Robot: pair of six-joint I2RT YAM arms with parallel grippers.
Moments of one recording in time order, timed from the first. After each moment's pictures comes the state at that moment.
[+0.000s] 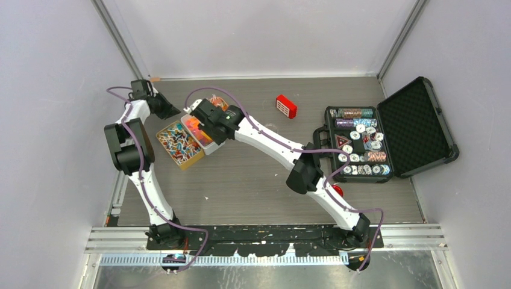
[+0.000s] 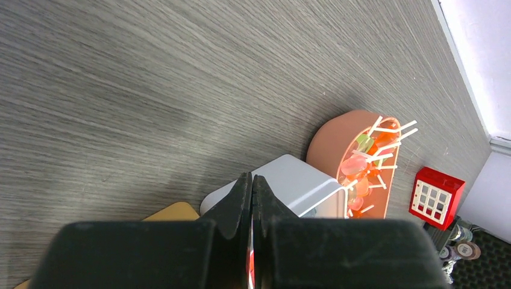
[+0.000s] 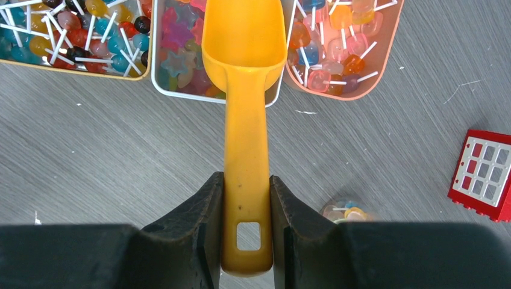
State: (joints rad) left arm 0.27 2.12 1.63 -0.39 0.42 -0.54; right arm 1.01 2.46 2.60 -1.07 0.29 -0.01
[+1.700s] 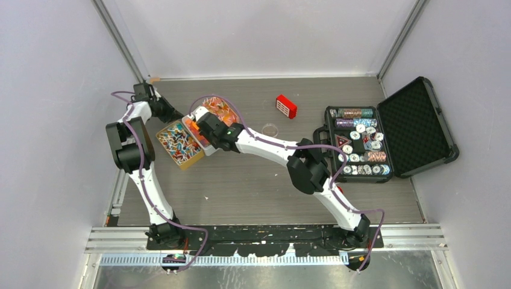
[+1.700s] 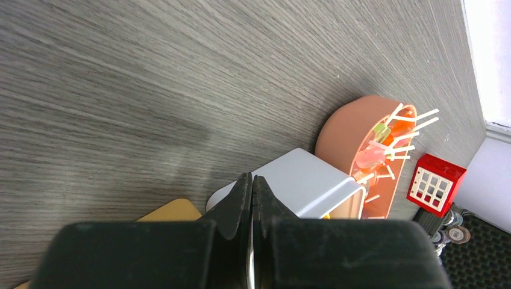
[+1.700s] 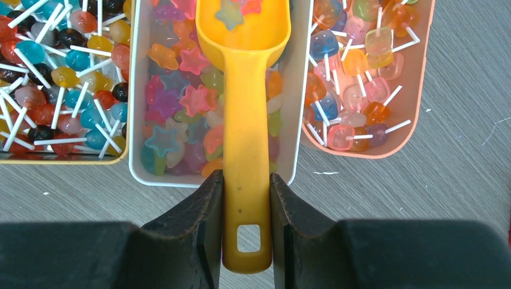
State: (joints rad) left arm 0.27 2.15 1.62 -0.41 0.47 -0.55; right arm 1.00 2.38 2.12 -0.49 0.36 0.00
